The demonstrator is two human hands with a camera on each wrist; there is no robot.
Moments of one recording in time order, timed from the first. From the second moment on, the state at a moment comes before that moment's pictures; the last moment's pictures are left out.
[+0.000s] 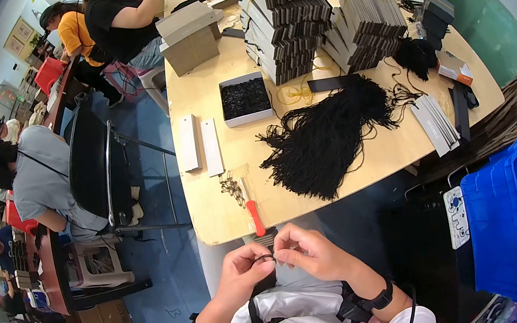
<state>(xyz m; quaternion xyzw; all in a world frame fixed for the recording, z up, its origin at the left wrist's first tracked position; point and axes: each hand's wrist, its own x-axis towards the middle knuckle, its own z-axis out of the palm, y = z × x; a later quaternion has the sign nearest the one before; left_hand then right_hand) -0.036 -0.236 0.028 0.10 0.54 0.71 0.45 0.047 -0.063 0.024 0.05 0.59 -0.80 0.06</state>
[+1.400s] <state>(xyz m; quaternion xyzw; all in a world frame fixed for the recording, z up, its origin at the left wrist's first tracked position) -0.032 -0.223 0.029 0.15 0.68 0.70 0.15 0.027 -0.114 0.025 0.11 0.82 -0.46 -0.32</state>
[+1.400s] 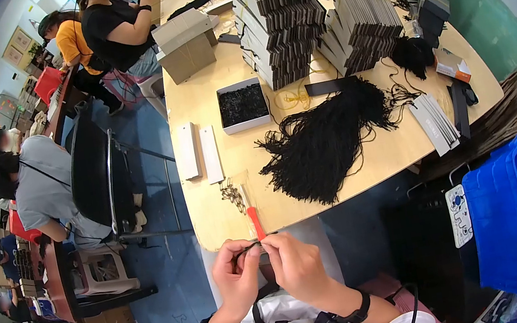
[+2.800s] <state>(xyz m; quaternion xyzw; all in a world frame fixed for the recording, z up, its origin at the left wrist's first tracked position) -0.050 -0.235 0.037 0.01 0.61 0.68 0.40 0.029 -0.079 0.018 -0.04 0.90 -0.36 -0.23</state>
